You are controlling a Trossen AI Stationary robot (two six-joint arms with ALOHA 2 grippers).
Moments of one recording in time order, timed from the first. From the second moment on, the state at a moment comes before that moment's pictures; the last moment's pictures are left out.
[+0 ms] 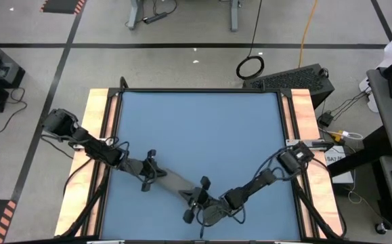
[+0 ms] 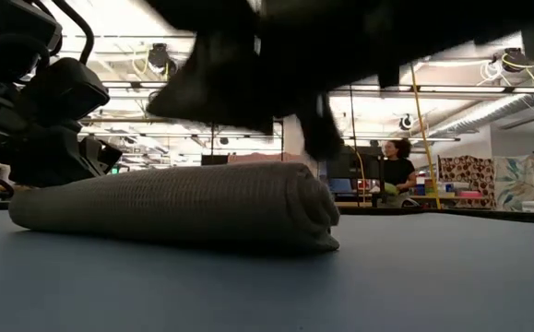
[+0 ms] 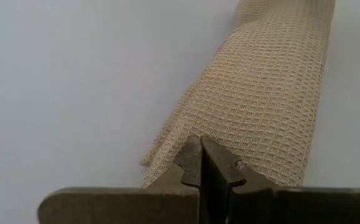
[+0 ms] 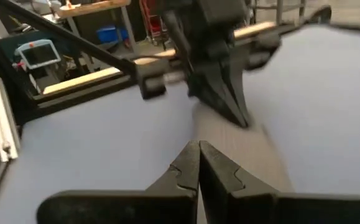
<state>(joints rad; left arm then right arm) -0.44 1.43 0.19 0.63 -0.24 -0.26 0.56 2.25 1.35 0.55 0.92 0.53</state>
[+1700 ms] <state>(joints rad) -0.49 1.65 0.21 0.97 -0.32 -0.36 0.52 2.35 1.35 0.69 0.90 0.48</state>
